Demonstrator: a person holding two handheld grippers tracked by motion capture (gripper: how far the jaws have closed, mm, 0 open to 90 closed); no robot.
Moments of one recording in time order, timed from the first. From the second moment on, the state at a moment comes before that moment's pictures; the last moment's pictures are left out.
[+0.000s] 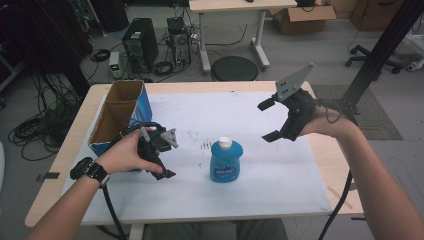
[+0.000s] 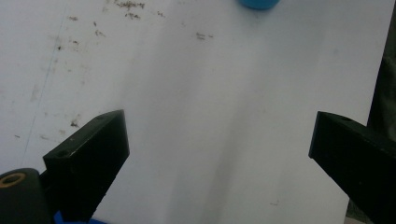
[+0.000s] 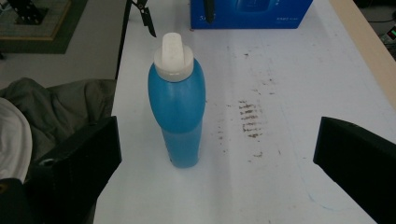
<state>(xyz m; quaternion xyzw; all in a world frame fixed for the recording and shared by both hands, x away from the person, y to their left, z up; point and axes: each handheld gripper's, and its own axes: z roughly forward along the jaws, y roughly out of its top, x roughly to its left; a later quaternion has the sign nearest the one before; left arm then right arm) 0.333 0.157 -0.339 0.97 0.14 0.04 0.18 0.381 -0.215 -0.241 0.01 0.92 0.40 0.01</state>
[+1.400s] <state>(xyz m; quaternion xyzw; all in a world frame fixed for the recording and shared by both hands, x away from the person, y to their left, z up) 0.332 0.156 -0.340 0.97 0.14 0.04 0.17 0.365 -0.182 -0.357 0.04 0.87 0.48 -0.04</state>
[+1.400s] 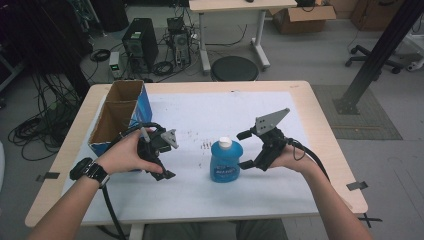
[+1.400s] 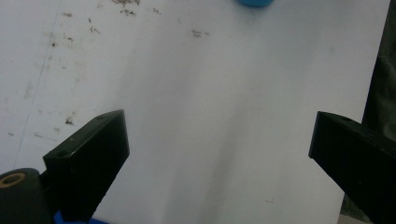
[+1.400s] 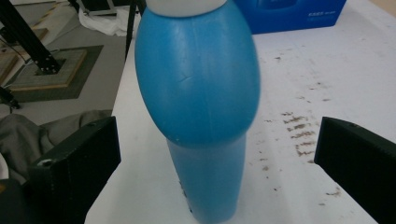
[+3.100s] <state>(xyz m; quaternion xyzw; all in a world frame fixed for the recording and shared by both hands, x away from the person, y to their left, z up) 0.331 0.156 -0.340 0.97 0.14 0.03 0.18 0.365 -0.151 -0.392 0.03 0.85 0.52 -0.05</state>
